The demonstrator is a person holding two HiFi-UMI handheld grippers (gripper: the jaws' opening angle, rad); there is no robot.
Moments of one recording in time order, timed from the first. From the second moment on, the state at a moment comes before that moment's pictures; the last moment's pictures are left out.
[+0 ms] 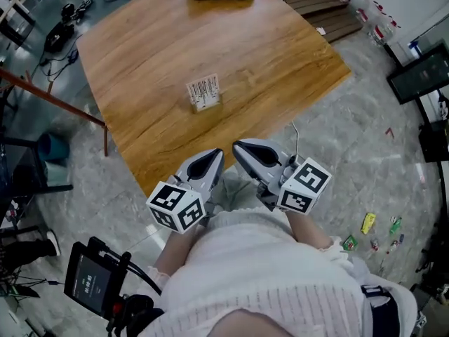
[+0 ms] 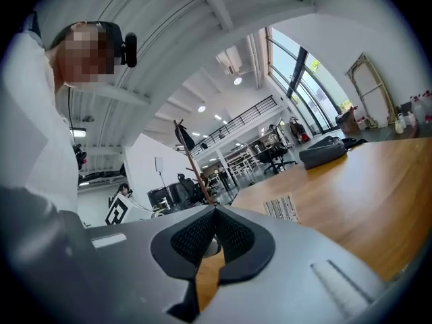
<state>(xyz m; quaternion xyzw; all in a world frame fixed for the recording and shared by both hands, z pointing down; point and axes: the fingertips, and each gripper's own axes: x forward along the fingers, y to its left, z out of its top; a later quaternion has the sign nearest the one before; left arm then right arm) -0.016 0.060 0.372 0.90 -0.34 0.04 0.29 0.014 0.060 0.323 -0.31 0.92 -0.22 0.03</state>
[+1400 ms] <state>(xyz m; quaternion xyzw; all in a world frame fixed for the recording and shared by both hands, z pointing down) -0.047 -0.078 0.433 0.85 -0.43 0.13 0.28 0.006 -0.079 0.391 -0.26 0.93 -0.26 -0.07</state>
